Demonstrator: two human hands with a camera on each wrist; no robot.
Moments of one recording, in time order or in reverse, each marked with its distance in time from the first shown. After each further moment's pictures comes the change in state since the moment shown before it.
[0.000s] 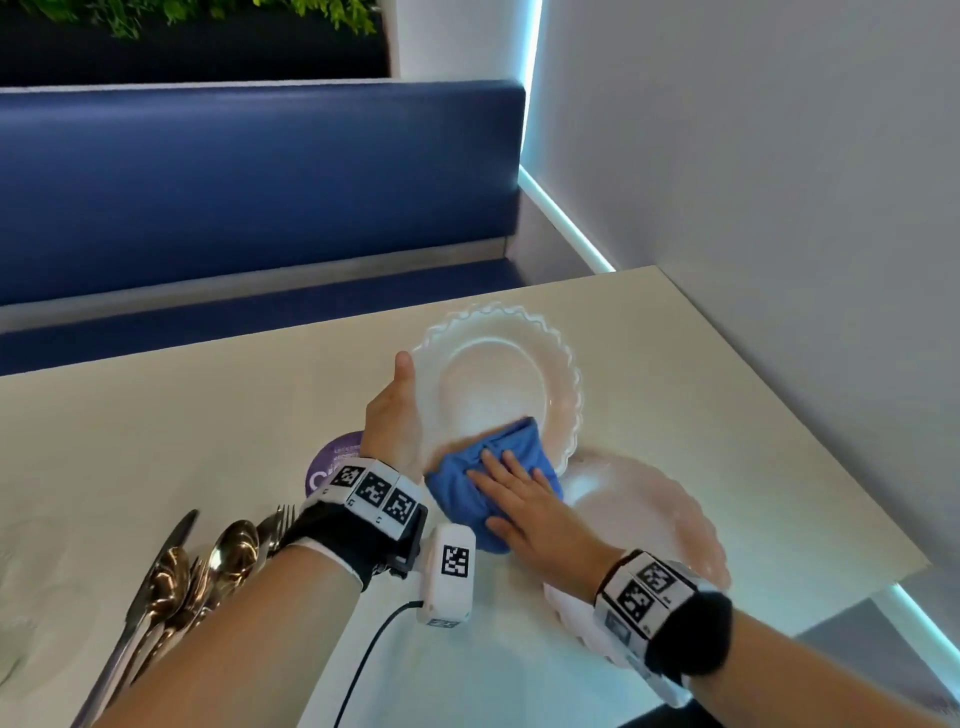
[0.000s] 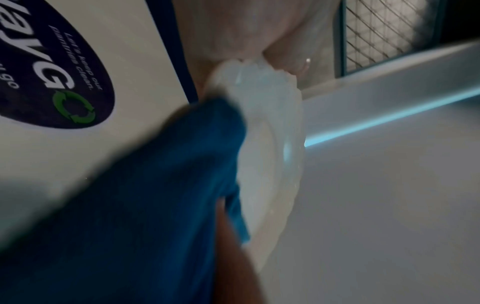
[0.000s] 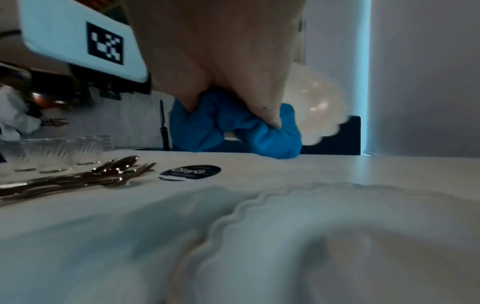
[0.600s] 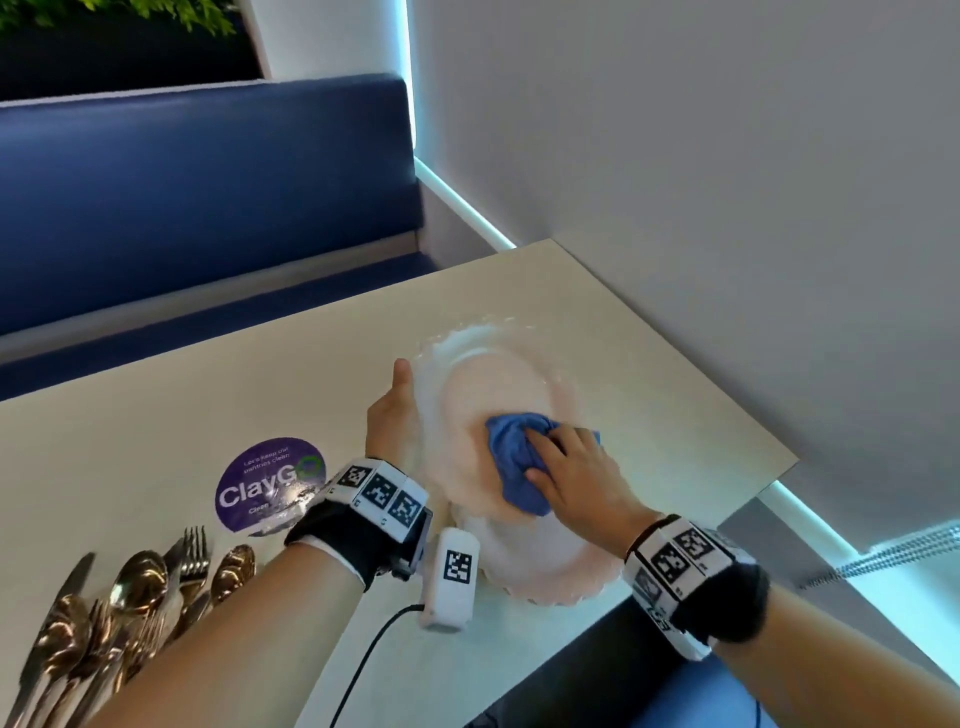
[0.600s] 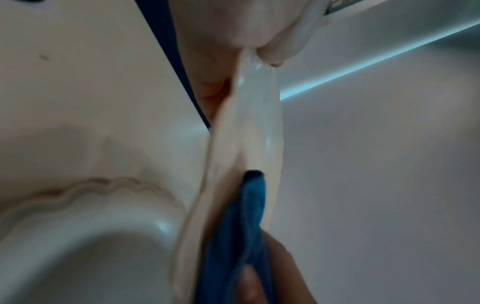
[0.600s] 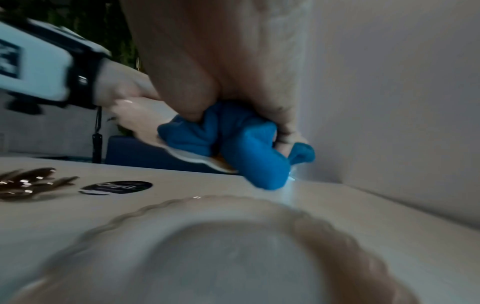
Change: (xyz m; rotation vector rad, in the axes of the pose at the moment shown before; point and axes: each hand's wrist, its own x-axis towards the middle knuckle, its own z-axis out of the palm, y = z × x) left_hand -0.052 -0.018 0.076 0.160 -0.137 0.076; right_hand -0.092 0.057 -0.030 -0.254 0.294 0.383
